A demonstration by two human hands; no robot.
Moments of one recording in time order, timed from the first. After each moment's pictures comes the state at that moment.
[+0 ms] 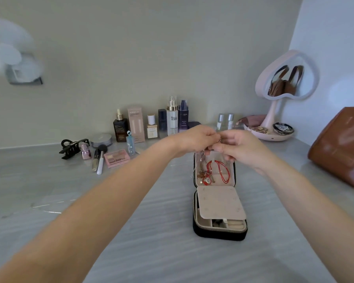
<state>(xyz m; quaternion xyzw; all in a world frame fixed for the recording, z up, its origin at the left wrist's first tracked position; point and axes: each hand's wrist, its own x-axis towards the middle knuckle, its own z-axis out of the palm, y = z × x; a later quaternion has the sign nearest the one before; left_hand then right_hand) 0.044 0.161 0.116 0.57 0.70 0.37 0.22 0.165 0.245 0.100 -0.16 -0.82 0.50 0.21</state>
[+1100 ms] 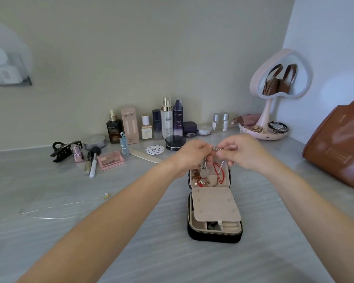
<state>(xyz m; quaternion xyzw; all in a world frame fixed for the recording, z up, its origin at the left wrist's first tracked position) 0.054 0.168 0.077 0.44 0.68 0.49 0.31 0.168 0.272 0.087 -0.22 -0.88 0.37 0.22</state>
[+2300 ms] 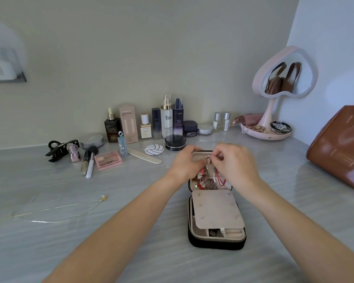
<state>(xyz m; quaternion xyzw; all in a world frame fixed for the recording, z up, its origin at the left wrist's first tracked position) 0.043 0.173 0.042 0.39 0.74 0.52 0.17 0.143 0.262 0.045 -0.26 -0.89 0.08 0.36</state>
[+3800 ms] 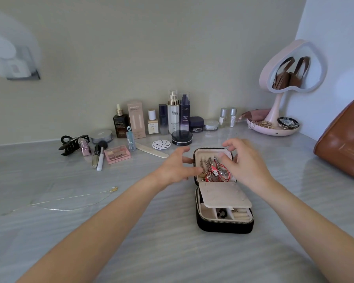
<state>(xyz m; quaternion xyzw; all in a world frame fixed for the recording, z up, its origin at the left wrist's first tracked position) 0.029 0.123 0.037 0.38 0.74 0.48 0.28 0.165 0.257 0.038 -0.25 -0.89 0.19 0.33</state>
